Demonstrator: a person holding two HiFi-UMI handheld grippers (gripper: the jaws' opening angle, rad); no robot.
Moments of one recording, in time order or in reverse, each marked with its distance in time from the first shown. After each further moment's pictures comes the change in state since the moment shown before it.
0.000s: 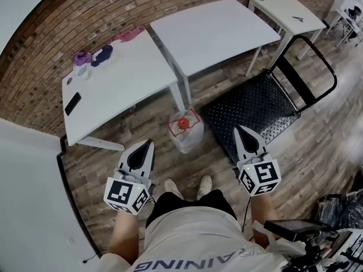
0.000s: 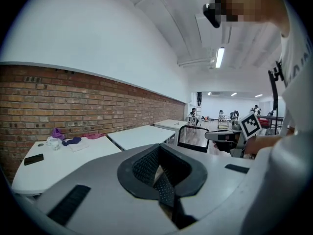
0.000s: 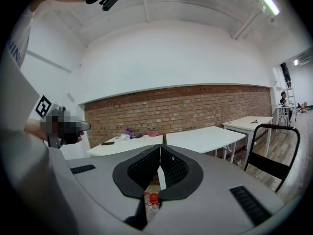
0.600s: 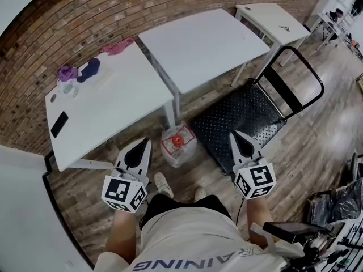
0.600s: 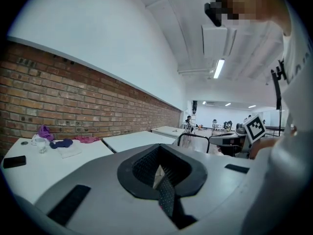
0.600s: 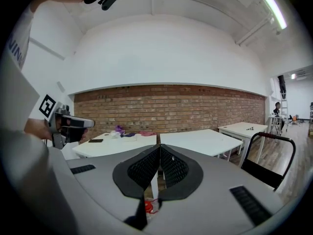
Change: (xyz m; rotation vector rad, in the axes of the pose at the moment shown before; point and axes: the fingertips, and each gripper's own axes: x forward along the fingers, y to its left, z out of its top) left arm 0.057 0.091 0.013 -0.045 -0.069 -0.095; right arm 0.072 0.017 0.016 -0.058 0.032 -0.103
